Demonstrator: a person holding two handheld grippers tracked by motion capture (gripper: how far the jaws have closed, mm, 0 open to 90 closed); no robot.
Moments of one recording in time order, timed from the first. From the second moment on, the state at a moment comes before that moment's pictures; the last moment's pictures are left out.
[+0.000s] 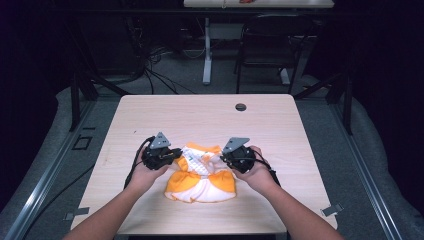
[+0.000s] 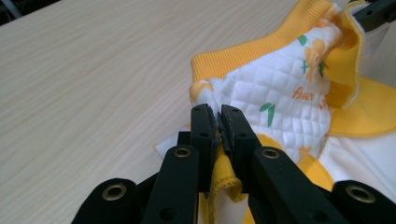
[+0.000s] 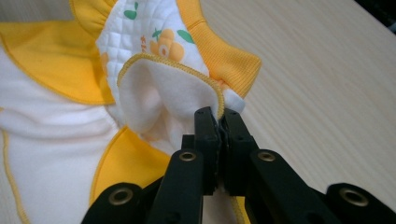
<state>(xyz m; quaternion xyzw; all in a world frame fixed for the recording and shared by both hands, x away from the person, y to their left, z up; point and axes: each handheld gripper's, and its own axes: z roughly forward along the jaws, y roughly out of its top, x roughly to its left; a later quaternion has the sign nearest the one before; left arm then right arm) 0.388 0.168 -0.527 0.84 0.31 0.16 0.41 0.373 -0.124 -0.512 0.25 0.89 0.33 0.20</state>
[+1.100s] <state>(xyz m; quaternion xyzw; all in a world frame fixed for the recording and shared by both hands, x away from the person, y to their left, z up) 0.337 0.177 -0.539 0.85 0.29 0.08 0.44 0.327 -0.145 -0.531 0.28 0.87 0.39 0.12</state>
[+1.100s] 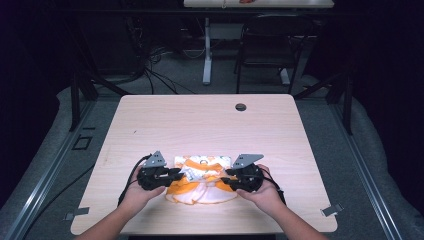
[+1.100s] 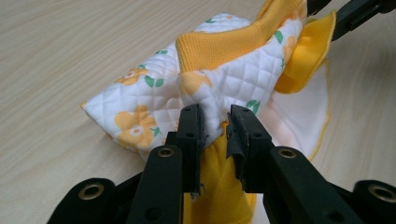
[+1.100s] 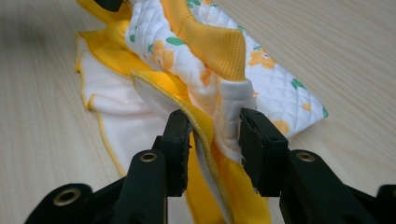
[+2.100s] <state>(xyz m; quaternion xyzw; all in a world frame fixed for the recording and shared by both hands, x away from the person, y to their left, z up) 0.319 0.170 -0.530 0.84 0.31 0.04 0.44 0.314 -0.134 -0.522 0.27 0.86 0.42 0.10</state>
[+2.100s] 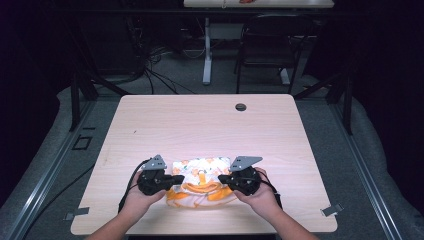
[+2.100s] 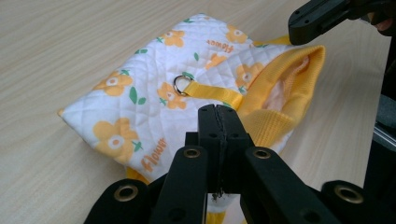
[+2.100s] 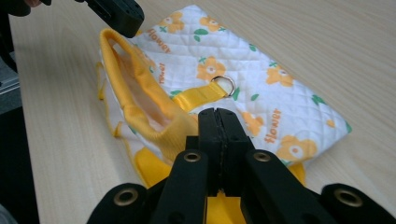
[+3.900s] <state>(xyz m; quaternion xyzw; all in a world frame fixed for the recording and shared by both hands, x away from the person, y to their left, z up) 0.334 0.168 -0.578 0.85 0.34 0.07 0.40 0.325 -0.126 -0.569 0.30 0.88 0.35 0.04</state>
